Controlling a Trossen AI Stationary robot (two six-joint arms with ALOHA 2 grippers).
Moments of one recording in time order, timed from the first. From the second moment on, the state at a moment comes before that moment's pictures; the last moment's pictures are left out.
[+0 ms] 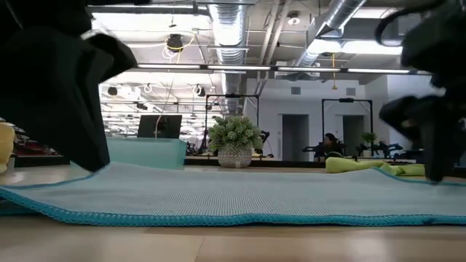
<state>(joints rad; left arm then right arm) -0.71 2.00 1.32 -0.60 -0.48 -0.67 0.63 1.52 0.58 -0.05 0.14 0.39</state>
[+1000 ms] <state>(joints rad) -0.71 2.00 1.31 -0.44 -0.53 -0.42 0.84 1.56 0.60 -0.13 0.31 0.21</state>
